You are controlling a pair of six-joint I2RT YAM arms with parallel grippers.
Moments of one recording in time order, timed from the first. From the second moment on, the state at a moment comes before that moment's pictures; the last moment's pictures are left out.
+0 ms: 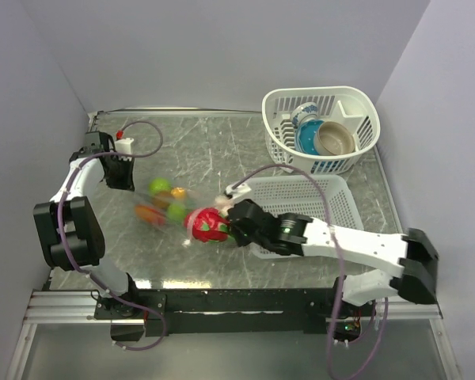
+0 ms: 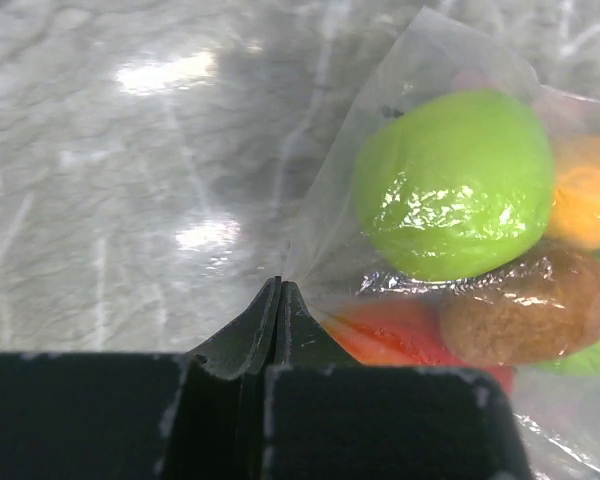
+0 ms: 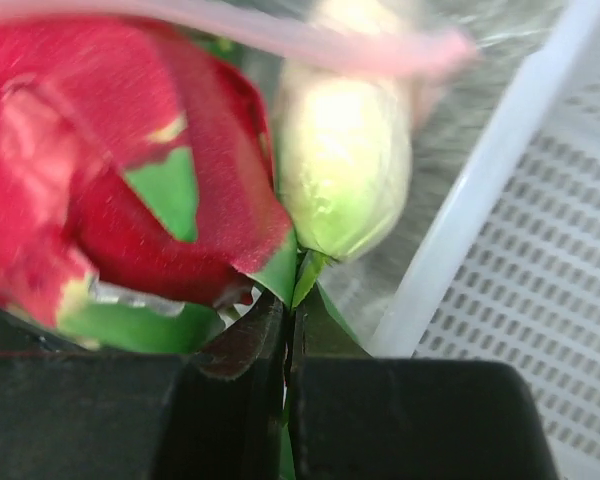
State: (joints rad) left arm 0.19 1.63 1.22 -0.71 0.30 0.29; right arm 1.17 1.34 1.02 -0.46 0.35 0.51
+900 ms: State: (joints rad) left arm 0.23 1.65 1.22 -0.70 0.29 0.30; right arm 0.91 1.00 0.90 -0.68 0.73 0.60
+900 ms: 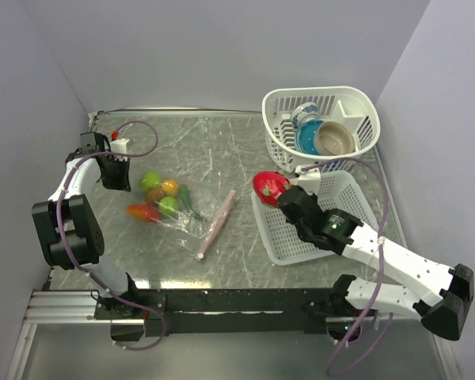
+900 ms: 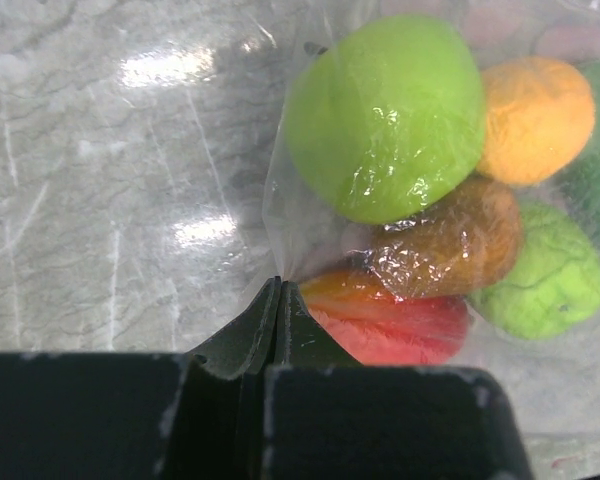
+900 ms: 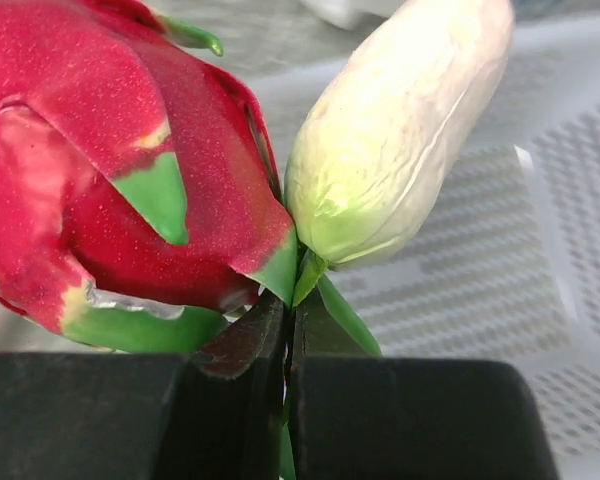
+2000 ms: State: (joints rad) left arm 0.23 1.60 1.24 -0.75 0.34 0.32; right arm 0.96 1.04 0.92 -0.52 0.40 0.58
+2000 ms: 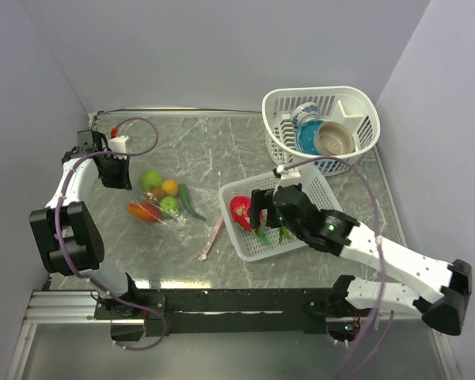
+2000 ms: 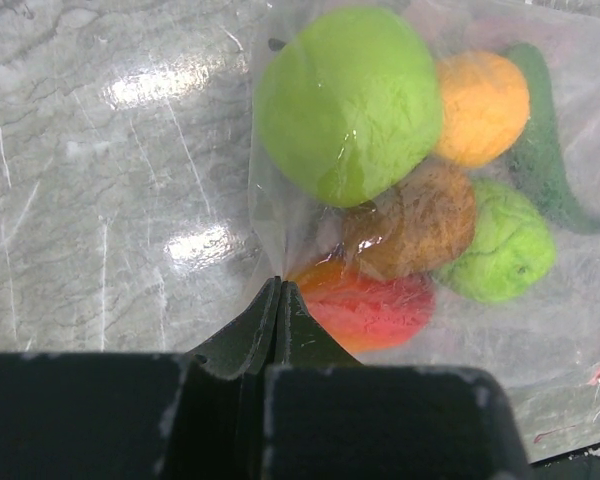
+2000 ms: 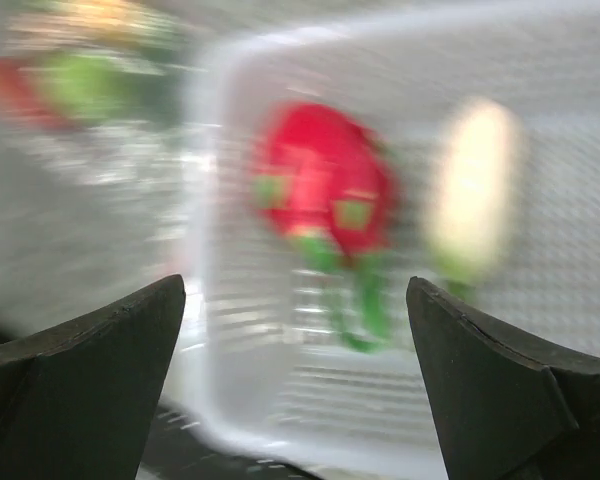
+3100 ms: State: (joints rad) left arm 0.28 1.58 1.24 -0.76 0.17 0.43; right arm 1.19 1.65 1.02 -0.10 0.38 0.53
